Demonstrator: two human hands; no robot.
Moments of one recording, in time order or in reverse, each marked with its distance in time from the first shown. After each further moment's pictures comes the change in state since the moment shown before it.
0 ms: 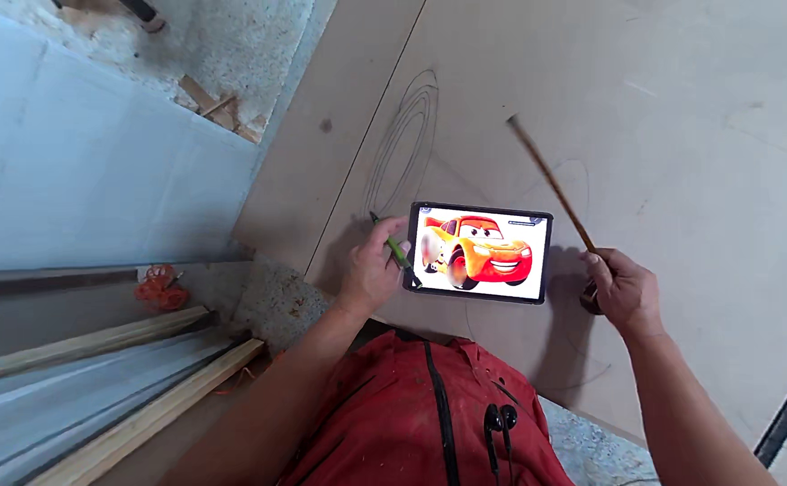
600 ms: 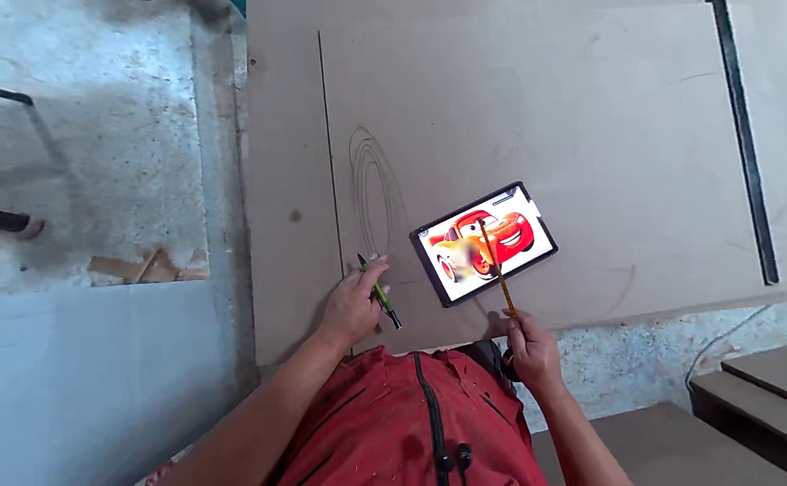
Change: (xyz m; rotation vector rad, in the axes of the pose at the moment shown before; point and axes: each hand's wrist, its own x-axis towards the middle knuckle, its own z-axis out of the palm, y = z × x) left_hand 0.070 -0.109 -0.084 0.361 -0.488 0.525; right_hand -0.164 -0.184 0.223 0.140 0.351 0.482
